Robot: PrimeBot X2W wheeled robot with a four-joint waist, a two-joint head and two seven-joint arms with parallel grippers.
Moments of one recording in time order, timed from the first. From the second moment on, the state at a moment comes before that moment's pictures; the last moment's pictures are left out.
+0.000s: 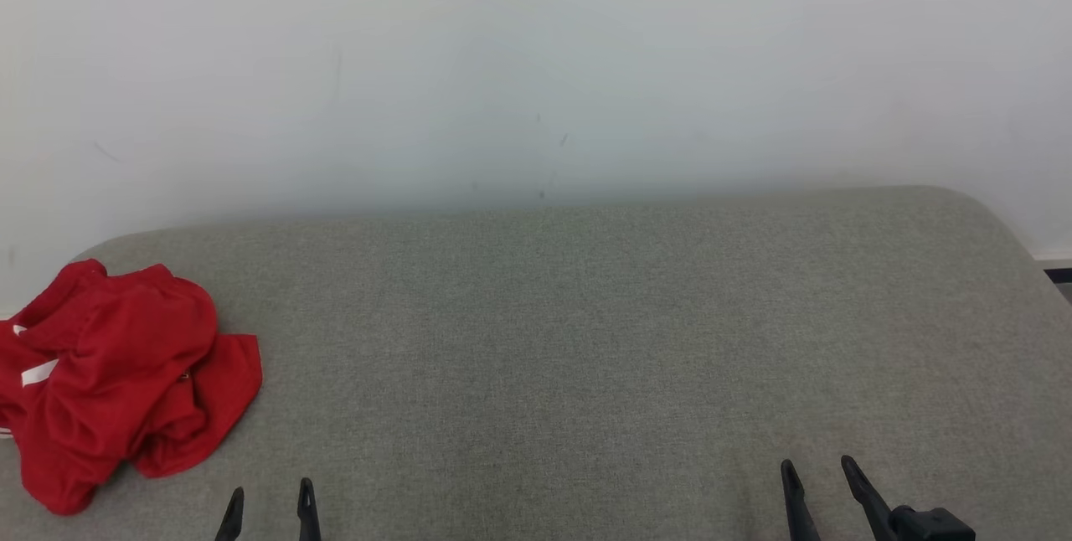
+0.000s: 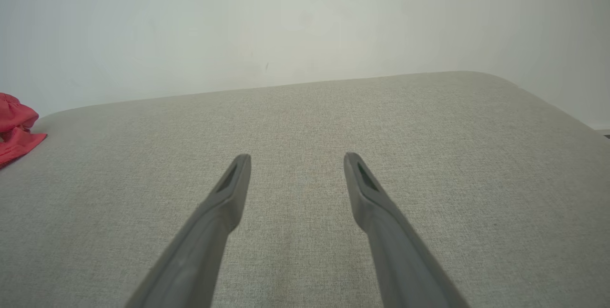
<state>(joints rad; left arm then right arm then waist) 0.07 0.05 -0.01 0.26 -0.17 -0.01 -0.25 0.06 -0.06 0.04 0.30 0.16 0.13 -0.19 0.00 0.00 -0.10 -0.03</state>
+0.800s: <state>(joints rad) 0.08 0.05 0.00 0.30 -0.15 -0.02 -0.26 0.07 -0.06 0.04 0.31 0.10 0.13 -0.22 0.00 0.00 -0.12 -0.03</state>
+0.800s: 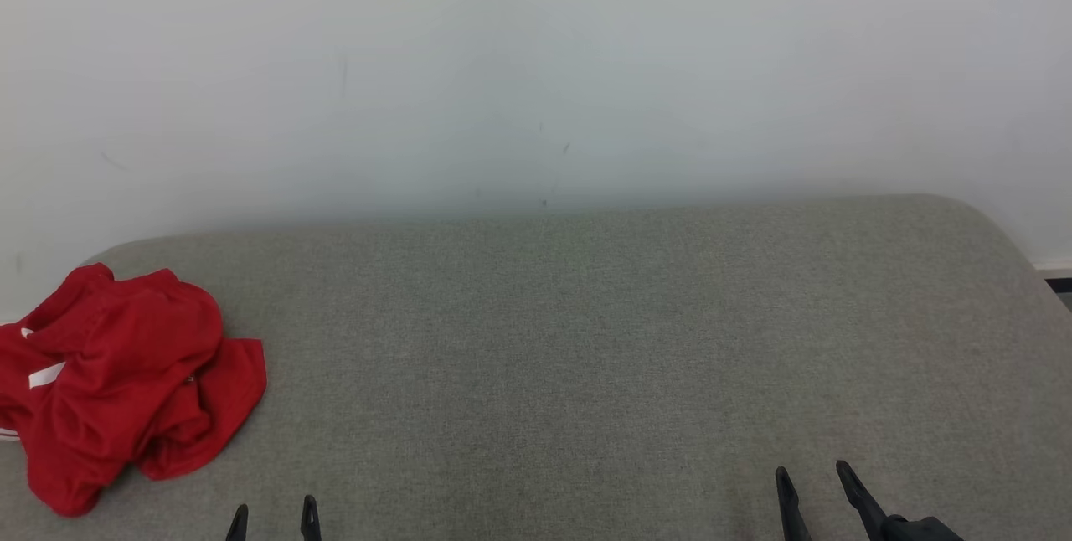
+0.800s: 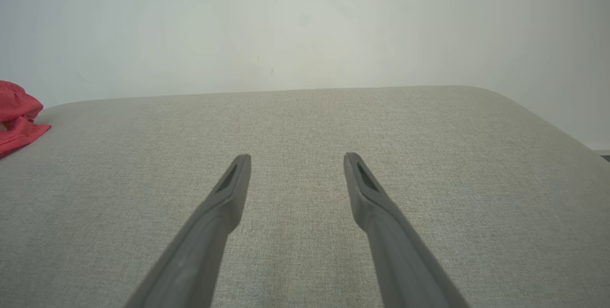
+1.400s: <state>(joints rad) 0.08 0.06 0.04 0.32 -0.12 -0.04 -0.26 0.11 -0.05 0.03 0.30 0.10 0.13 -0.23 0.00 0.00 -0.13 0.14</state>
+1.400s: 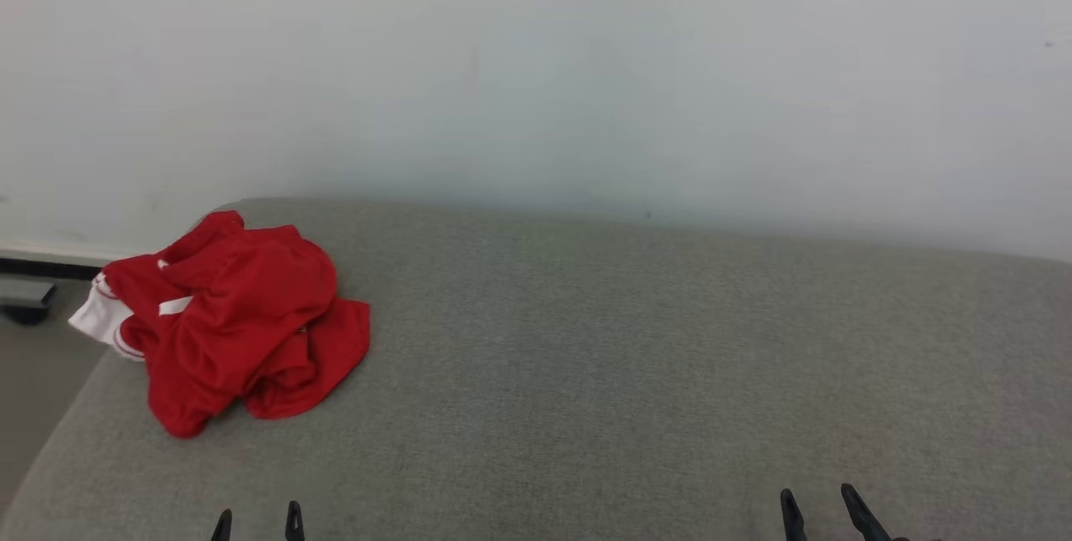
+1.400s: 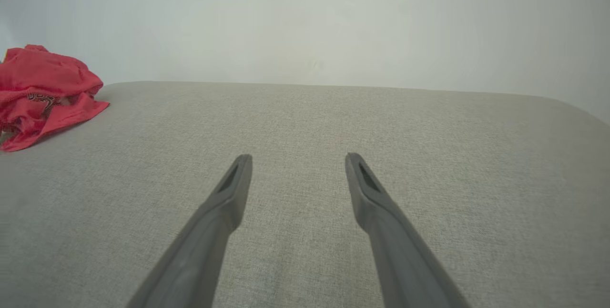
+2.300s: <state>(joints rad) 0.08 0.06 0.09 0.27 -0.11 -0.03 -0.26 0.02 -0.05 0.14 0.38 0.14 0.13 -0.26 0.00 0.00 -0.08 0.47</state>
